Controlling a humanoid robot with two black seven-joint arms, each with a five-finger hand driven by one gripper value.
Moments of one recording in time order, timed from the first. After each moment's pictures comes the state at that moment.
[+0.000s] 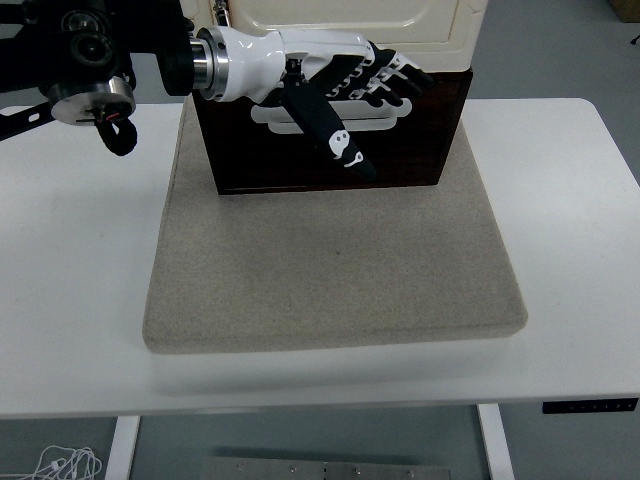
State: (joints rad) left arm -1.65 0.62 0.04 -1.51 0.33 -0.17 0.10; right arm -0.01 0.00 0.13 0.15 -0.02 0.07 -0.10
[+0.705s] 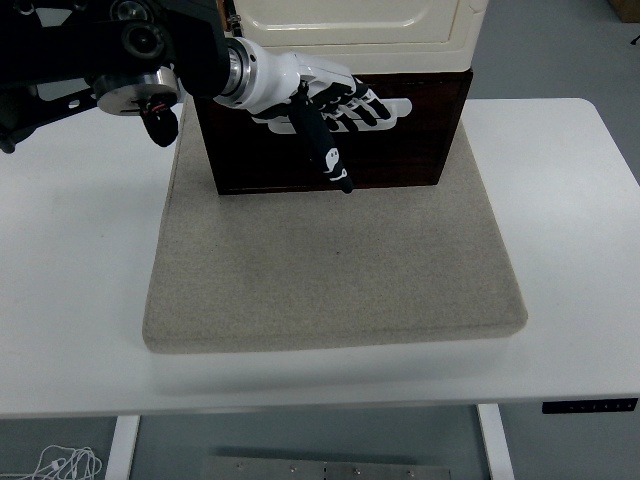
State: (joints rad) left arm -1.71 0.53 0.05 -1.47 0.32 -0.10 0.48; right arm -0.01 0.00 0.13 0.15 -0.02 0.07 -0.10
